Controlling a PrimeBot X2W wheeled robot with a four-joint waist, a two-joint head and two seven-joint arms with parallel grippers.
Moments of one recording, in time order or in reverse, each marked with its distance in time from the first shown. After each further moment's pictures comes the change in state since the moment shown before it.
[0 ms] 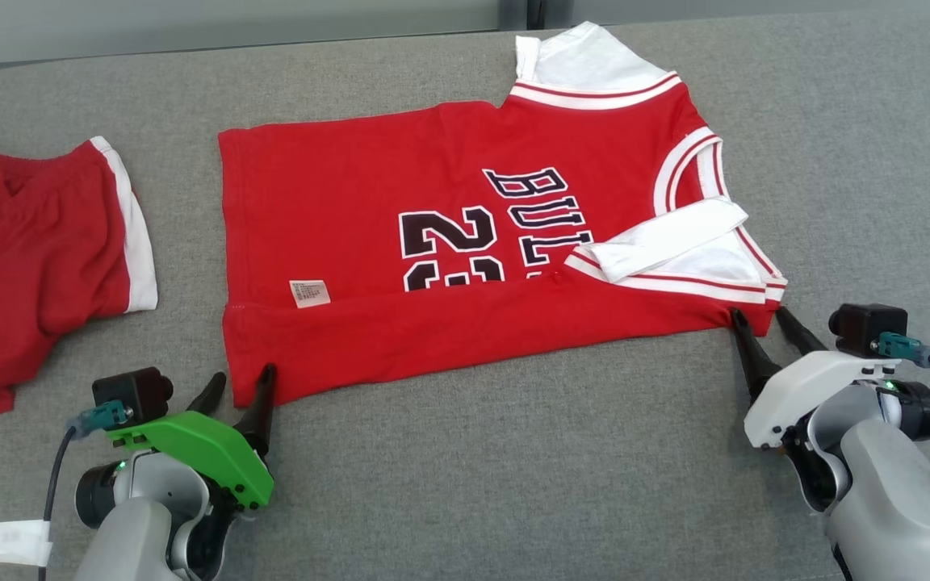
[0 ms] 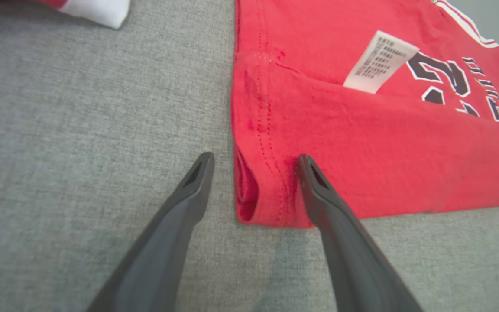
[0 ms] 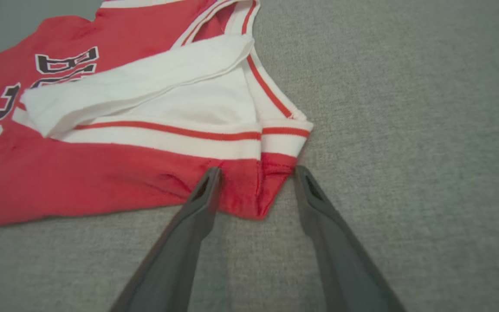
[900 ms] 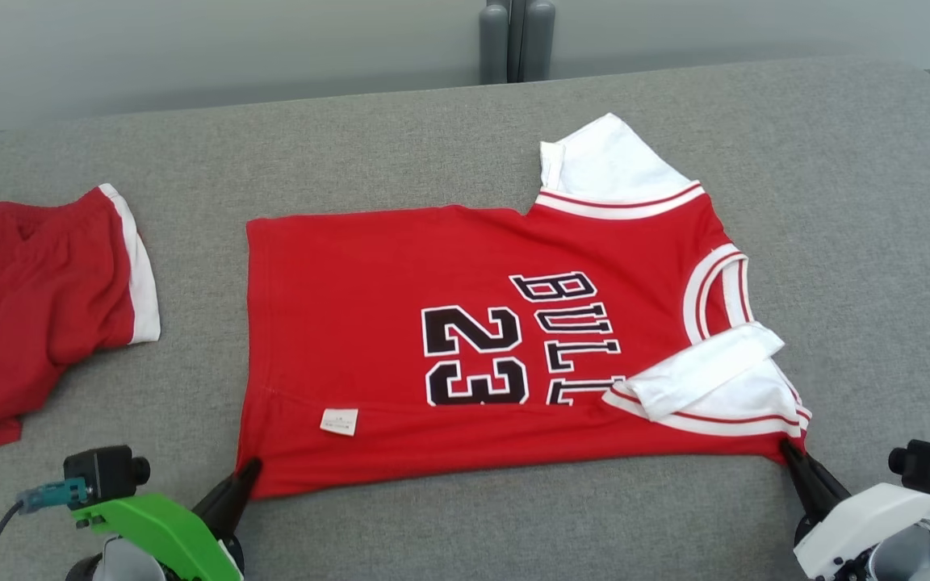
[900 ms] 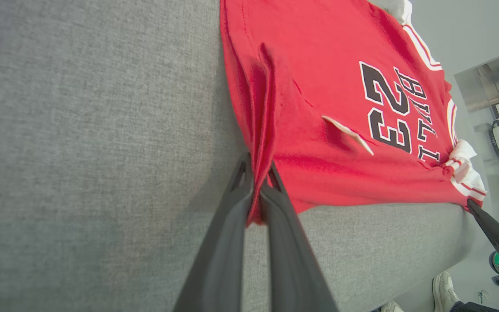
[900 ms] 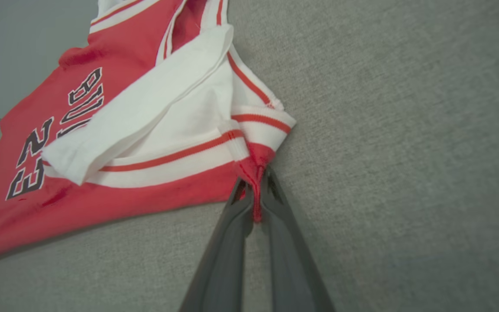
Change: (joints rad) left arm 0.256 0.093 0.047 -0.319 -0.264 -0.040 0.266; right arm 0.359 -0.058 -0.028 -0.248 0.347 0.026 0.079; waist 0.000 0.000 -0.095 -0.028
